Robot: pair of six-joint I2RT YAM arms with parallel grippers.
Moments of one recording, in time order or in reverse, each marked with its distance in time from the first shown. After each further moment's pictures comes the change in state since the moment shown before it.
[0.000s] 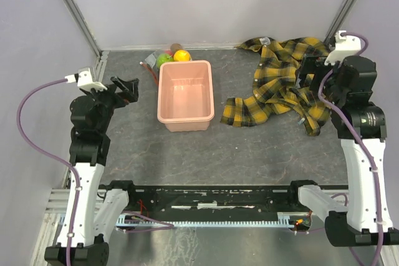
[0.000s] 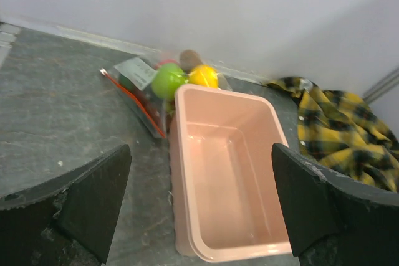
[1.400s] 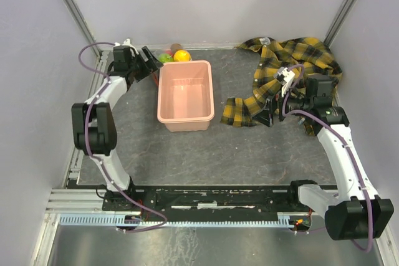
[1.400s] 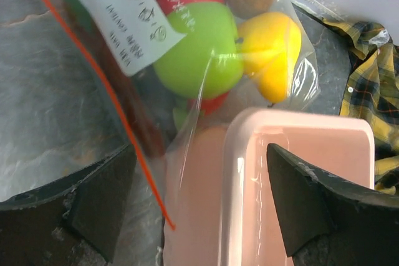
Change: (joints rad) left arm 0.000 1.072 0.463 0.083 0.198 -0.142; right arm -0.002 0.045 -0.458 0.118 -0.943 -0.261
